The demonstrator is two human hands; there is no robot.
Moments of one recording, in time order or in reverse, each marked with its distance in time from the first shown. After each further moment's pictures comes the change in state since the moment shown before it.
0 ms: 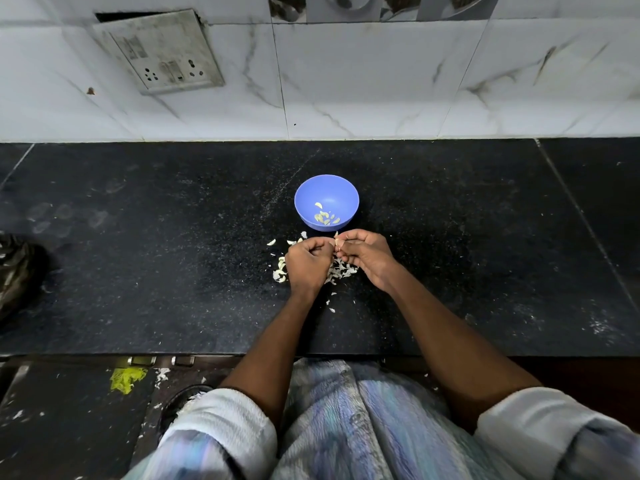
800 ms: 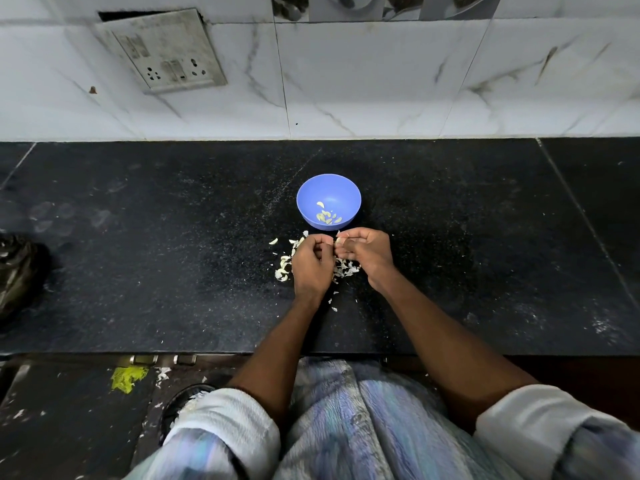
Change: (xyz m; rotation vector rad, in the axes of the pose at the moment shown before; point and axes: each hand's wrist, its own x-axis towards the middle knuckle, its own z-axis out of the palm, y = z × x) left_hand -0.004 -0.006 0.002 0.116 0.035 0.113; right_hand 0.003 0.005 0.014 -0.073 0.177 -0.098
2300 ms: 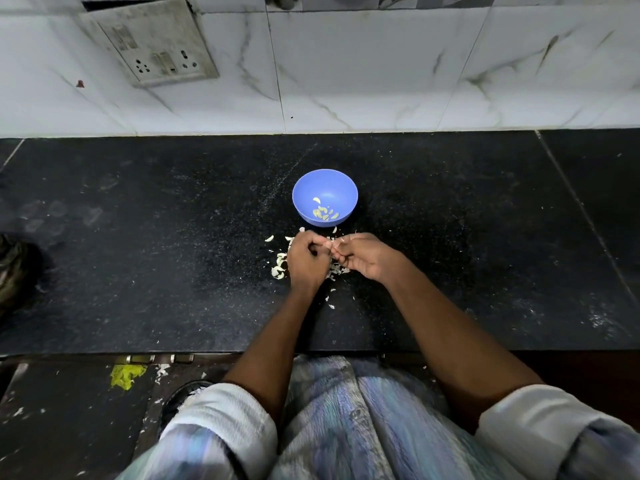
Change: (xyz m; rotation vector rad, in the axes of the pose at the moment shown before) left_hand 0.008 -0.004 -0.001 -0.057 -0.042 -0.031; right_hand 0.008 -0.014 -0.001 0.024 -0.199 0.384
